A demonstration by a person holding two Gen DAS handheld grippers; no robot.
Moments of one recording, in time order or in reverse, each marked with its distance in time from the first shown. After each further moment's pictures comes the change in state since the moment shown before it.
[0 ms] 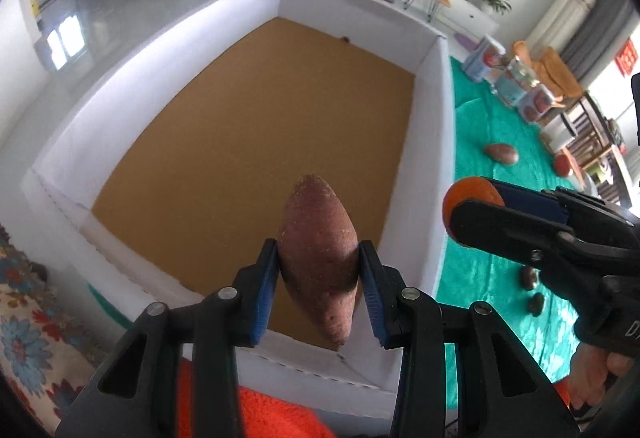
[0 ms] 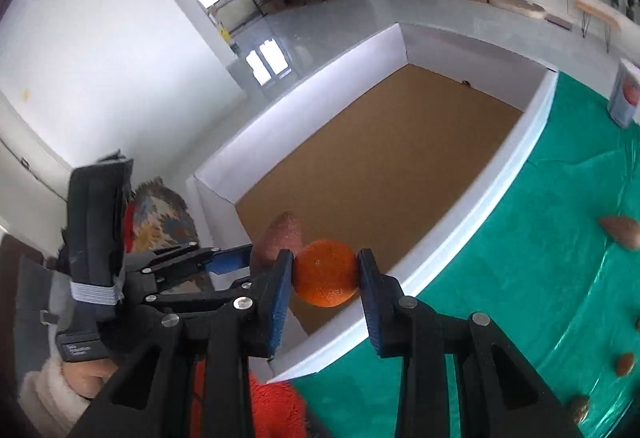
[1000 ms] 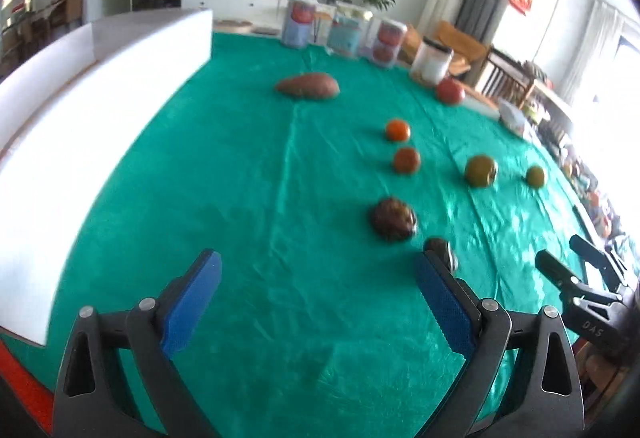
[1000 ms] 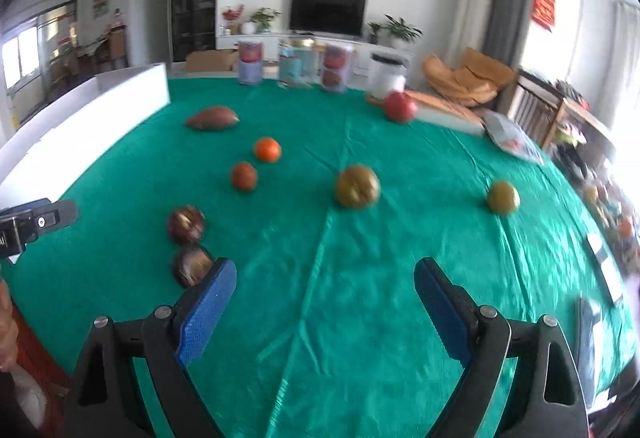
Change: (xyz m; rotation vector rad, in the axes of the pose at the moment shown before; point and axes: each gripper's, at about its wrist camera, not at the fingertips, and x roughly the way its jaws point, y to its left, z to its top) left arm 0.063 -0.239 -0.141 0.332 -0.192 -0.215; right arm -0.197 -0.202 -0.359 0.434 -0.367 -0.829
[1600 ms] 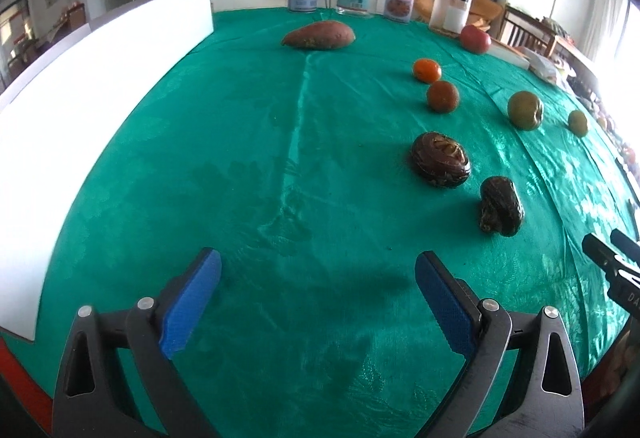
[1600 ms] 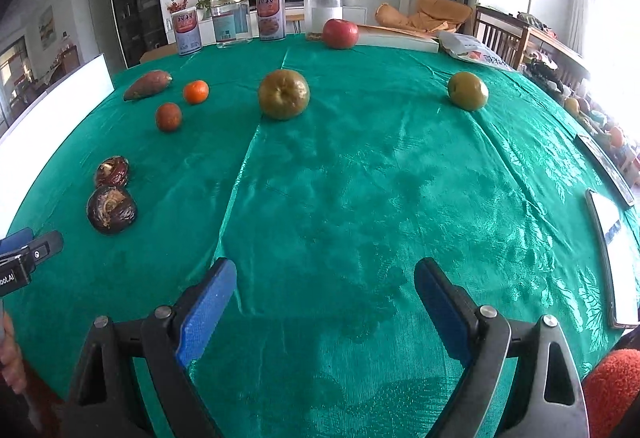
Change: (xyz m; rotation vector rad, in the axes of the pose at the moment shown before) left arm 0.025 -0.002 -0.035 0.089 0.051 0.144; right arm 0.040 -0.023 -0.036 0.124 0.086 -0.047
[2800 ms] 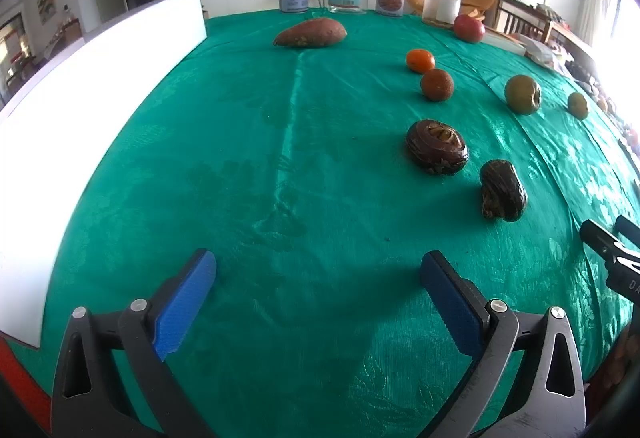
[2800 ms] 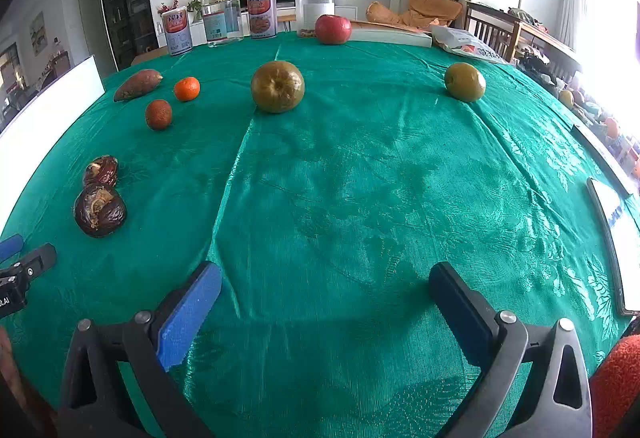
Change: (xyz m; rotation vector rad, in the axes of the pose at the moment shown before) left arm 0.002 -0.005 -0.002 0.048 -0.007 0.015; right arm 0.010 0.005 -0.004 0.018 0.003 -0.019
